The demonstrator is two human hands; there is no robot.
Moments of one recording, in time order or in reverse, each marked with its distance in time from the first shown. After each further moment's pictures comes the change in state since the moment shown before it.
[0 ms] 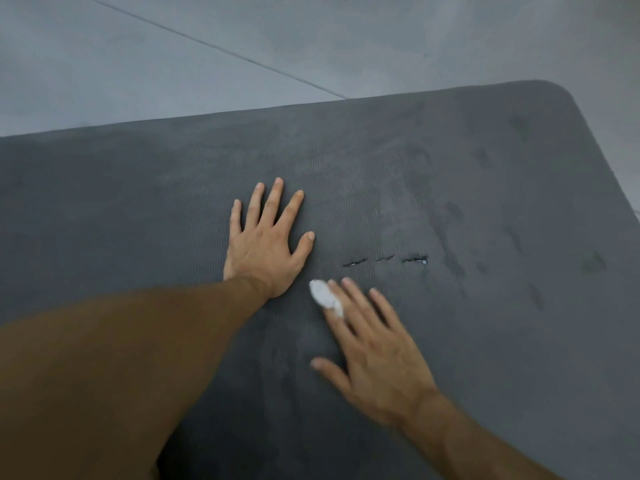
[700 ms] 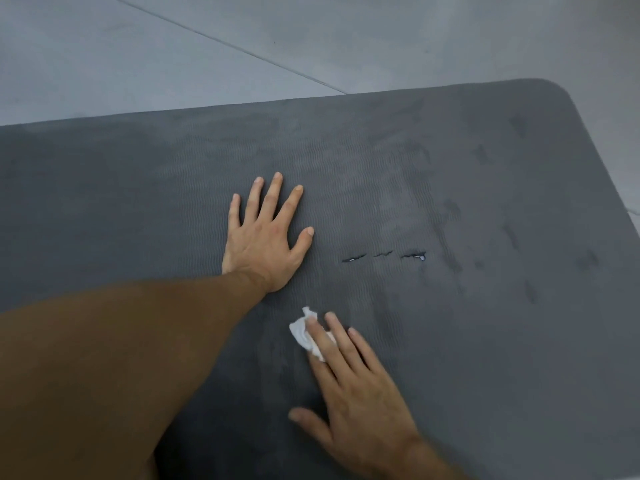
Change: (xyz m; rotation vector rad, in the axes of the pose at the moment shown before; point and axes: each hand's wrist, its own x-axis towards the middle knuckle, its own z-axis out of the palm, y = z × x) left_hand 0.001 -0.001 -0.001 0.009 -0.014 0.013; right_hand -0.034 -0.042 0.009 0.047 -0.027 -0.061
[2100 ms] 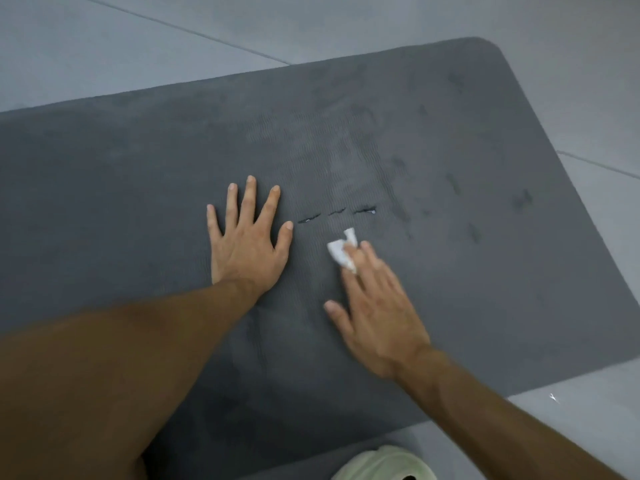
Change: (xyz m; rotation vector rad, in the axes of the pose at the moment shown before) left_hand -0.053 0.053 0.014 -0.058 0.002 -0.075; right_hand -0.025 0.064 -0.013 0.088 0.058 0.319
